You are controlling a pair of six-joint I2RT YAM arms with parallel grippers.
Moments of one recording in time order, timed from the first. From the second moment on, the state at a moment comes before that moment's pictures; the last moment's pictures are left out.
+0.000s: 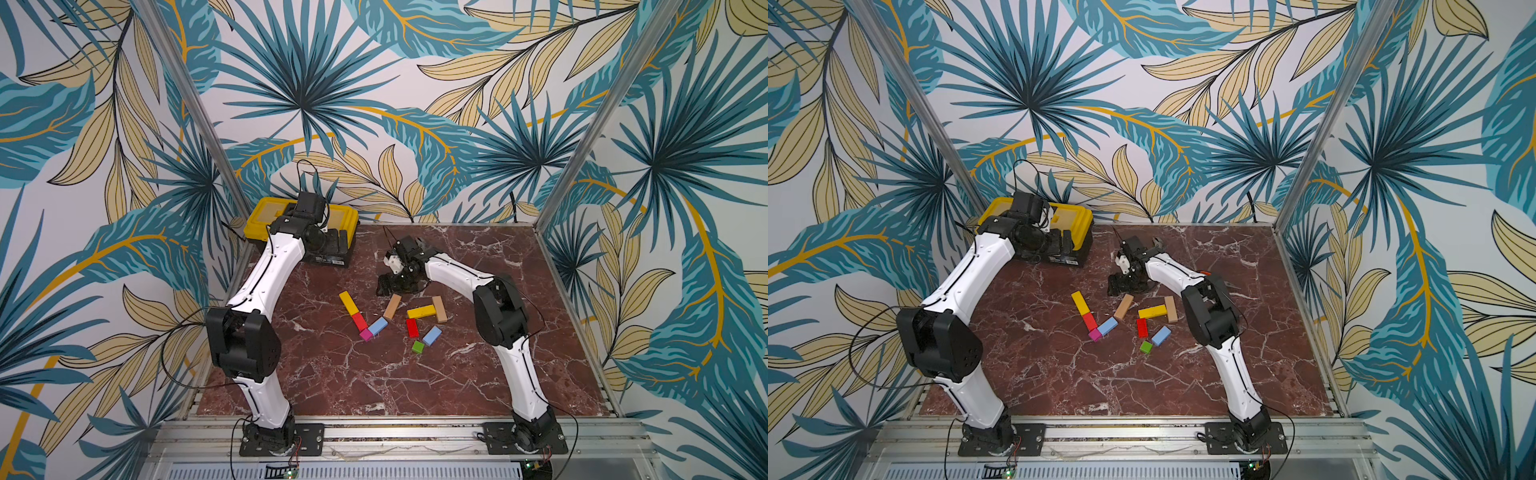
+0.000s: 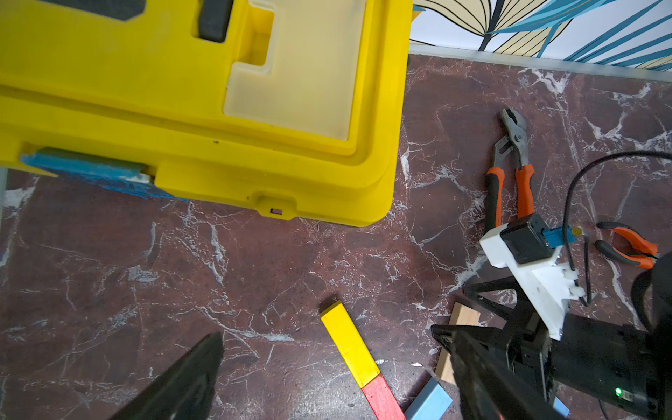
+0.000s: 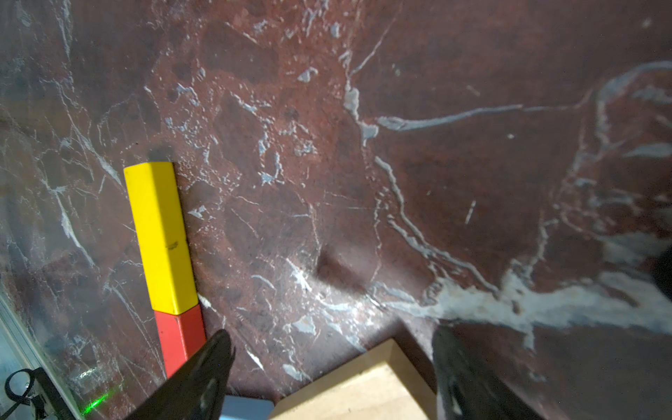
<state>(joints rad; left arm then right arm) -0.17 1.78 1.77 -0.94 0.05 -0.26 0.55 2.31 1.87 -0.72 -0.33 0.29</state>
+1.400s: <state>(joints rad) -0.17 1.77 1.77 -0.94 0.05 -0.26 0.55 2.27 1.86 -0.76 -0.35 0.29</state>
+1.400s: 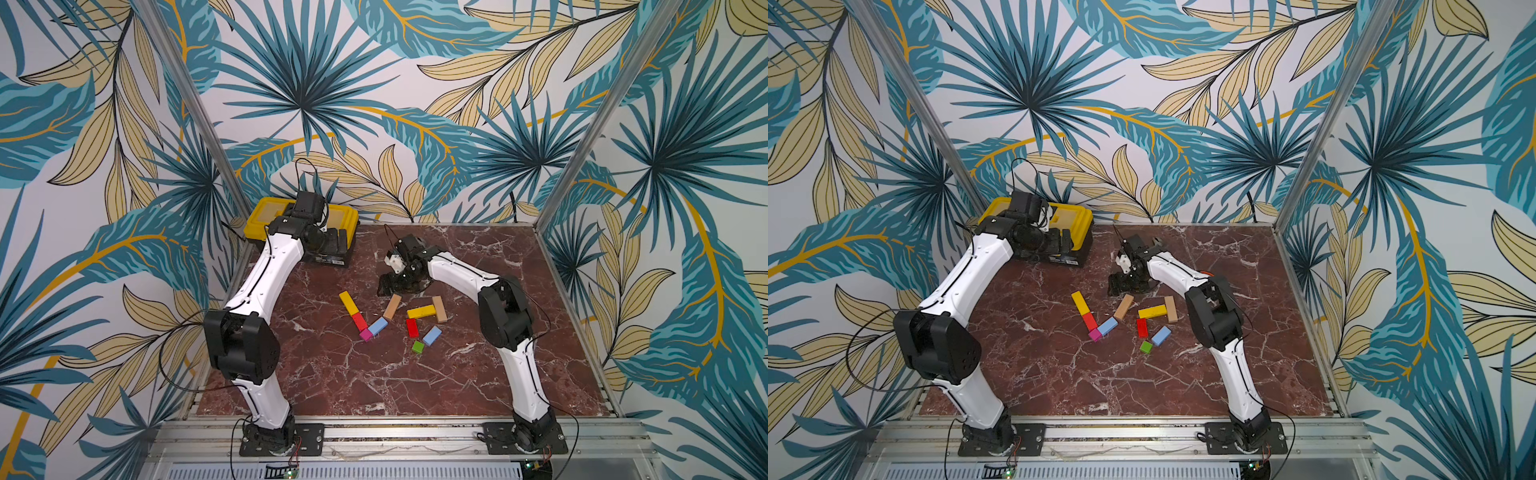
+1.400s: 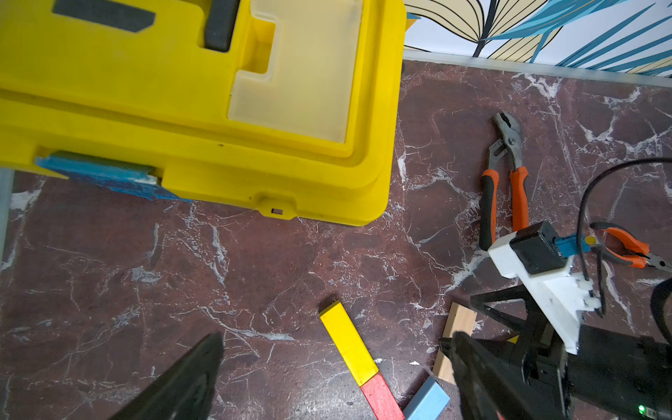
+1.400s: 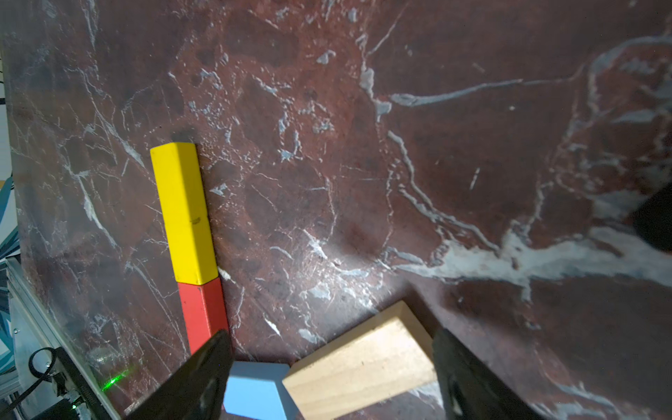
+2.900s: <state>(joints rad) -0.17 1.77 1.77 -0.94 0.05 -0.26 0.55 2.25 1.78 -0.73 -0.35 0.29</state>
